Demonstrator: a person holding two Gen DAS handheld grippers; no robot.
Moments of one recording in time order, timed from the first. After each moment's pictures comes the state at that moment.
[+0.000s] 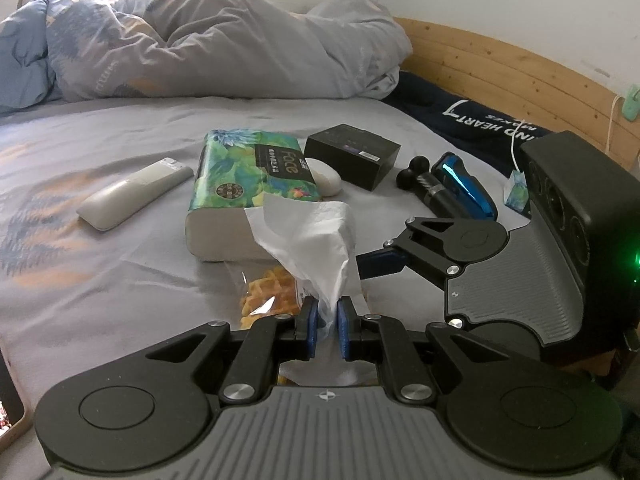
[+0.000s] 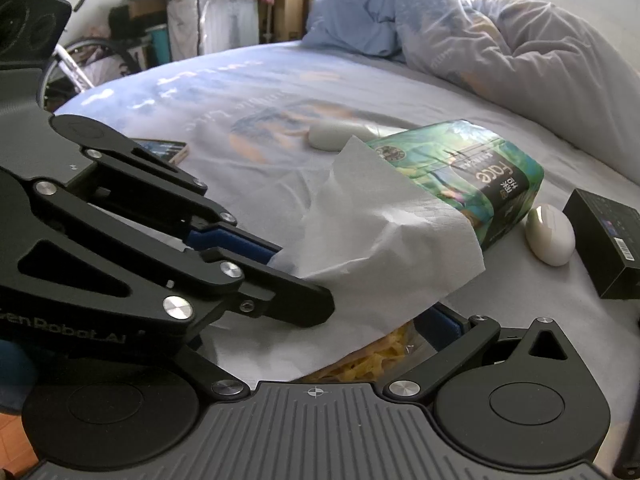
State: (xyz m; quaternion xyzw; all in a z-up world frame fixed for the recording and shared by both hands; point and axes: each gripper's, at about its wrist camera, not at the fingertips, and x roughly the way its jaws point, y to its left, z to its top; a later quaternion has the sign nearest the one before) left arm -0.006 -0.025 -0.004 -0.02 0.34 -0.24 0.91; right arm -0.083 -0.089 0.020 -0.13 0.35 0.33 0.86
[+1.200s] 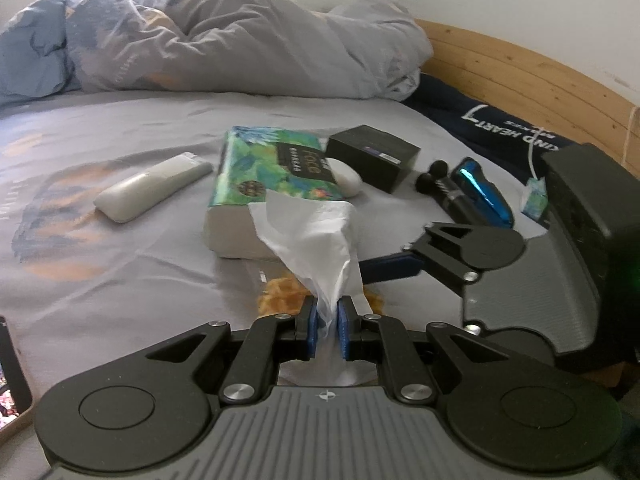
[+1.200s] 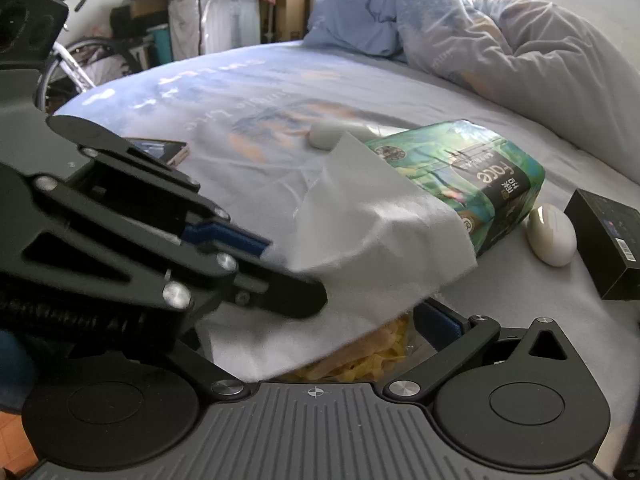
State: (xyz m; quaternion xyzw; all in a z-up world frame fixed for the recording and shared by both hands) left arm -0.004 -0.019 -0.003 -0.03 0.35 -0.22 0.91; right arm -0.079 -0.089 0.018 -0.13 0.36 0.34 0.86
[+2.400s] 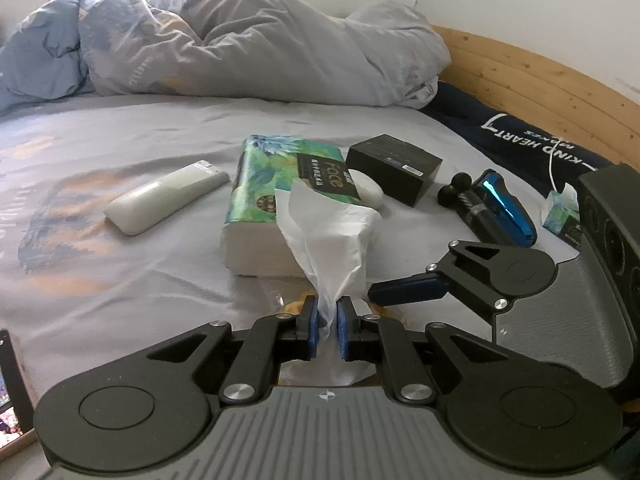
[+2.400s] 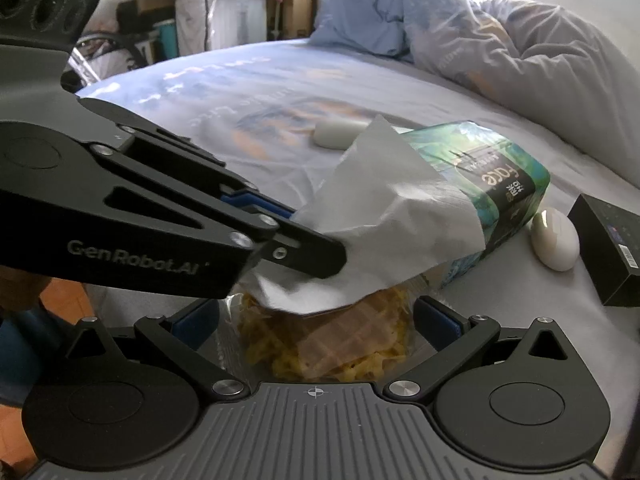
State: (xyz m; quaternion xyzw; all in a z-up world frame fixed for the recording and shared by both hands) left arm 0.008 -0.018 -0.004 -0.03 0.34 -0.18 0.92; right arm -0.078 -0.088 0.018 -0.14 0.35 0.34 0.86
